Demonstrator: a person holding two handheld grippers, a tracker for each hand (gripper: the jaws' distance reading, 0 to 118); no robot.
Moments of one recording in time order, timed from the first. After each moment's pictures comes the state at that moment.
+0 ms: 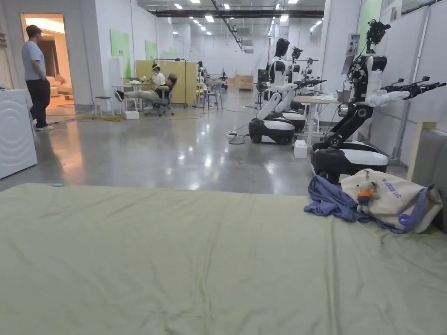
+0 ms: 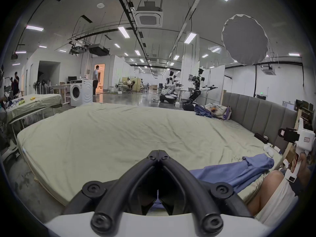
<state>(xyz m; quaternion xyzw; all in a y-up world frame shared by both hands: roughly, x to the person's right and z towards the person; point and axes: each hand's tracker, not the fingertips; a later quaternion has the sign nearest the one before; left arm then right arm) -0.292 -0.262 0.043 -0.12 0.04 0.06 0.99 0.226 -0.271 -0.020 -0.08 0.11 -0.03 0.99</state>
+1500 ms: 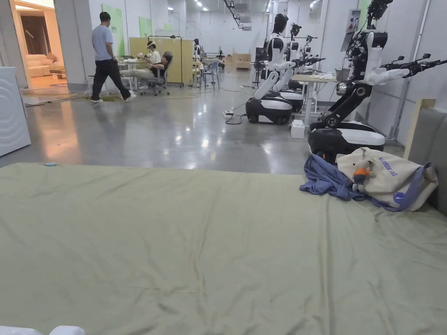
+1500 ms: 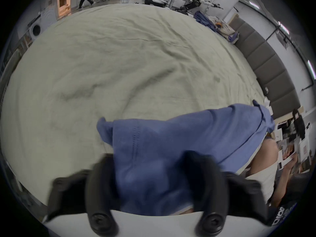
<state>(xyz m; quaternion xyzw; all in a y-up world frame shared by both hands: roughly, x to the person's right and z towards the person) -0.329 -0.329 -0.126 -0.56 -0.09 0.06 0.82 0.223 -0.272 -0.036 -0.12 0.14 -0.02 0.98</state>
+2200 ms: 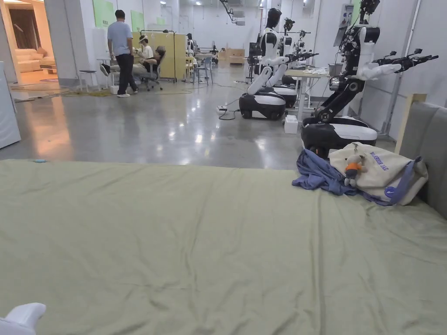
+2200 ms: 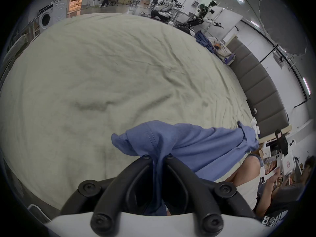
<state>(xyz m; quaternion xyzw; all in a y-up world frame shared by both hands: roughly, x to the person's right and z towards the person) -0.362 -0.297 -0.119 -0.50 -0.08 0.16 0.84 0.229 -0.273 -0.037 -0.13 0.14 -0.04 0.98</state>
